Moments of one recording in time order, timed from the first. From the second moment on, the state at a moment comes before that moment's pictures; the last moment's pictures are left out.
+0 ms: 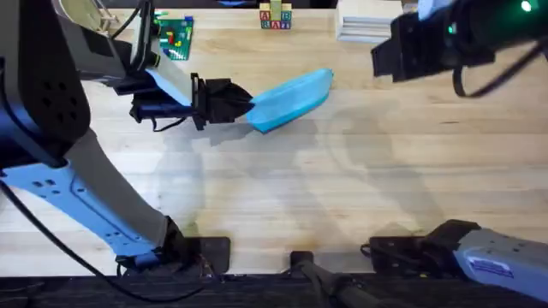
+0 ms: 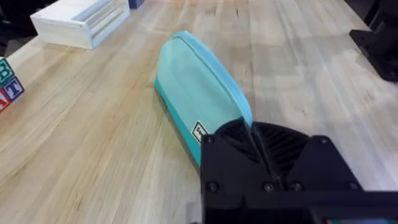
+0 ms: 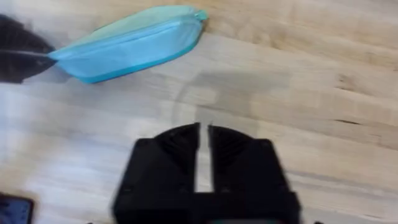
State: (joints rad) left arm 0.18 1.97 1.03 -1.01 1.47 1.90; right arm 0.52 1.30 1.46 -1.22 0.21 0.29
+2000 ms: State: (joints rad) left arm 0.24 1.83 1.16 -1.36 1.45 2.06; right arm 0.62 1.22 1.44 -1.22 0.18 0.31
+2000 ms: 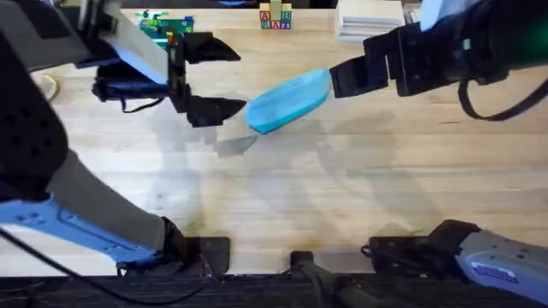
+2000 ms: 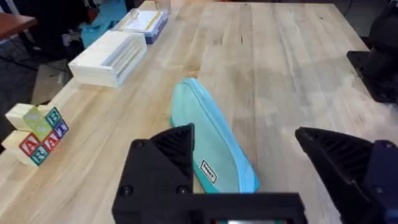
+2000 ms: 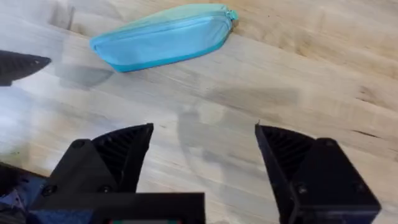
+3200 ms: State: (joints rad) left arm 0.34 1.34 1.17 -1.28 0.96 1.03; right arm 0.62 1.22 1.44 -1.23 0.18 0.31
